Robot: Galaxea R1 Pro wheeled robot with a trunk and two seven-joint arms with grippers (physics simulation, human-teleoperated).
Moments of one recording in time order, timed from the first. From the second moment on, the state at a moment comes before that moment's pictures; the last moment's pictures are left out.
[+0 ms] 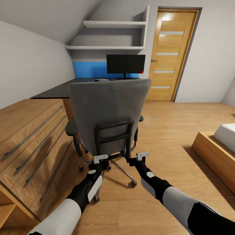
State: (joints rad) left arm -0.68 -0.17 -0.28 -0.67 0.31 0.14 0.36; right arm -0.86 0.04 0.86 -0.32 -0.73 -0.40 -0.05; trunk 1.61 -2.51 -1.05
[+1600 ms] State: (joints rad) left arm -0.68 -0.17 -0.27 -0.67 0.34 0.14 0.37; right arm -0.86 0.04 0.86 -0.32 -0.73 -0.40 -0.05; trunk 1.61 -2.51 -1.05
